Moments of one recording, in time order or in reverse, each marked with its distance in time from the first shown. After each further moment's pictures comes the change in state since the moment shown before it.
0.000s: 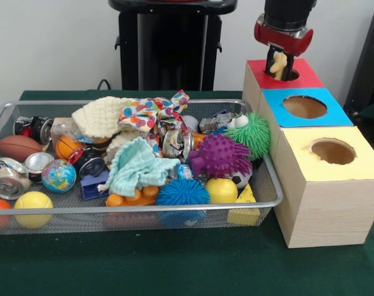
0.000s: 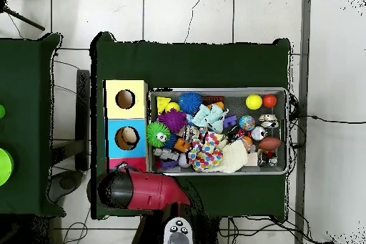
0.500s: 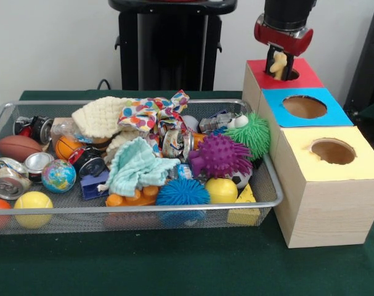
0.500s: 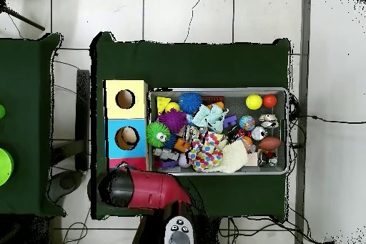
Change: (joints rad) arm -0.004 0.000 0.002 -0.008 -0.002 0.023 0.000
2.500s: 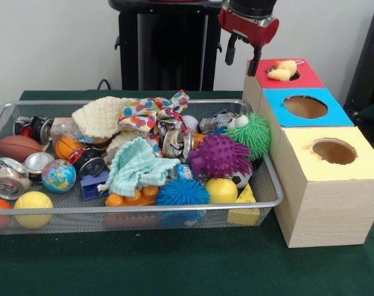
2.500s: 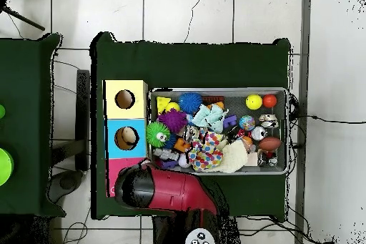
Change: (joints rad) arm -0.031 -0.046 -0.112 -0.050 -0.119 0.055 0.000
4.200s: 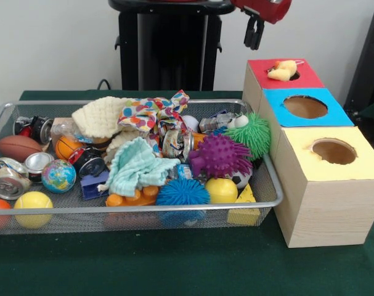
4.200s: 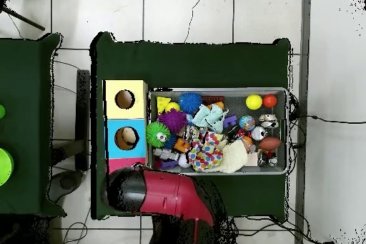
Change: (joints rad) arm 0.046 -0.076 -0.022 -0.021 0.027 0.169 0.000
